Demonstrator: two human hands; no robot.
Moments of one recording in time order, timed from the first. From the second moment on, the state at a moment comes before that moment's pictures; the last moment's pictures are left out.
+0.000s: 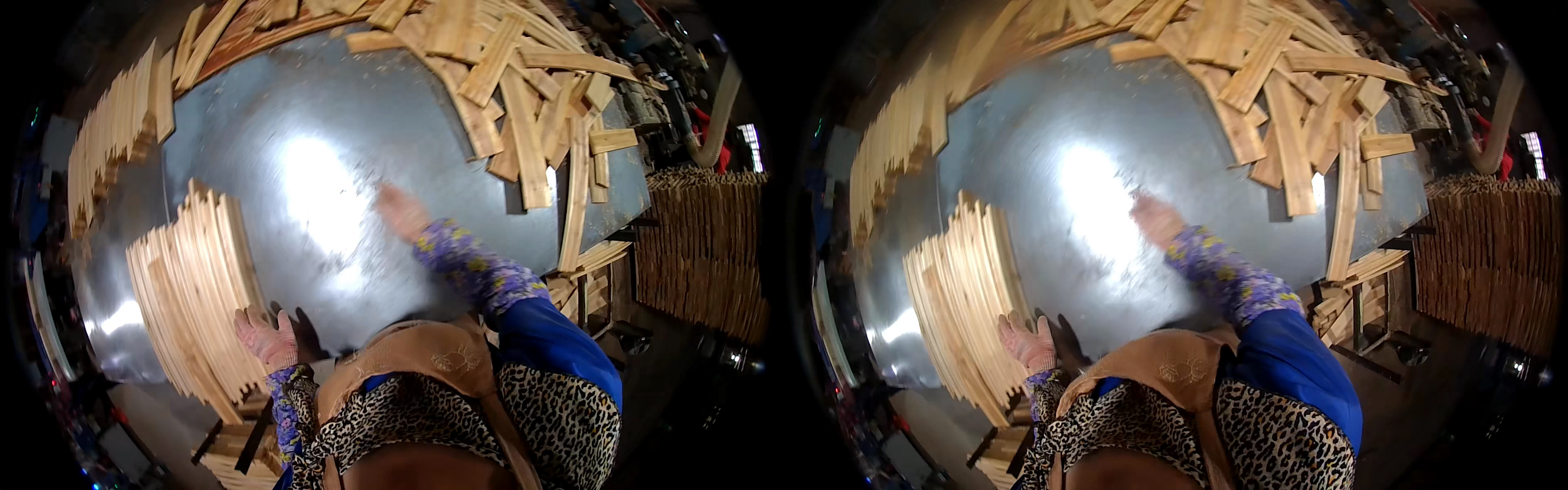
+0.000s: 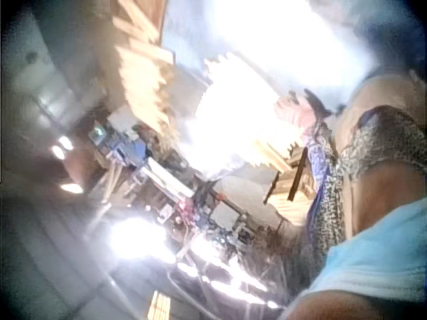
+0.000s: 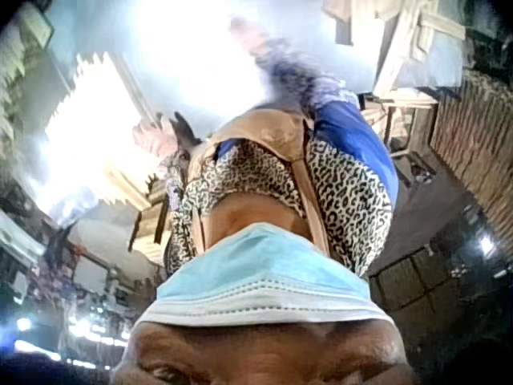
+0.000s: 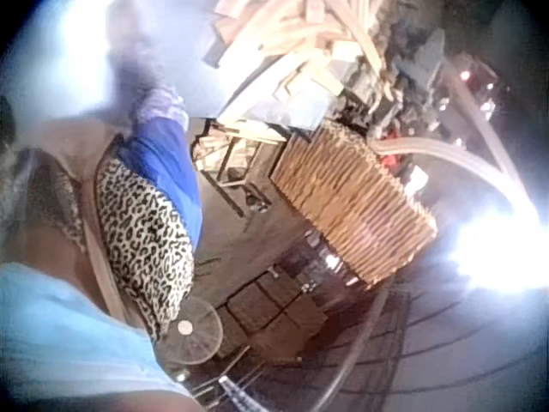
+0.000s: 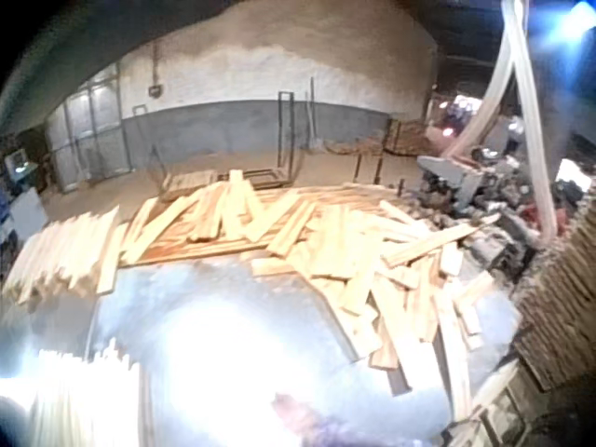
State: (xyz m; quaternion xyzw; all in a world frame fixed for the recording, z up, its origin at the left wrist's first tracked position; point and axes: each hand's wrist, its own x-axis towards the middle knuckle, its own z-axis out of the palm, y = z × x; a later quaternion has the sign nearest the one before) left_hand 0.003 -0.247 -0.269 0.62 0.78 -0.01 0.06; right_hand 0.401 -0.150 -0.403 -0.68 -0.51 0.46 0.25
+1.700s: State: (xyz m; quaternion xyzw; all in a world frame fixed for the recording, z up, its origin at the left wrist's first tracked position) left_hand 0.104 -0.107 -0.397 0.24 0.71 0.23 0.62; right_hand 0.501 -0.179 -0.383 -0.62 -0.23 0.70 0.26
